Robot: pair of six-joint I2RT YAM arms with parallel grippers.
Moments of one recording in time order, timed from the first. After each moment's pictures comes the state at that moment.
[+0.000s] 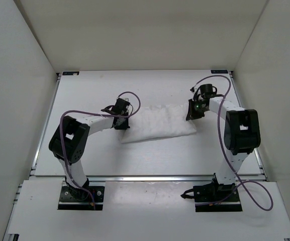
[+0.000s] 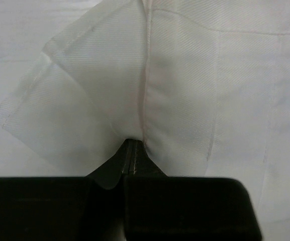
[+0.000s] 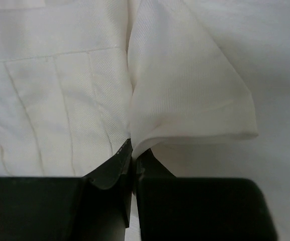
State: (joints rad) left arm -0.50 1.77 1.02 -0.28 -0.14 -0.43; right arm 0.08 1.86 1.21 -0.46 -0.34 0.03
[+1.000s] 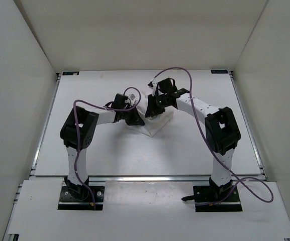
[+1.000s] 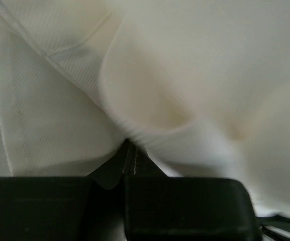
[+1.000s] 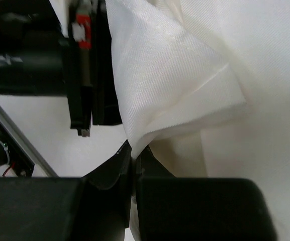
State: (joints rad) left arm -0.43 2.02 1.16 0.00 0.46 -0.64; right arm 0.51 1.96 1.55 -0.47 -0.49 0.27
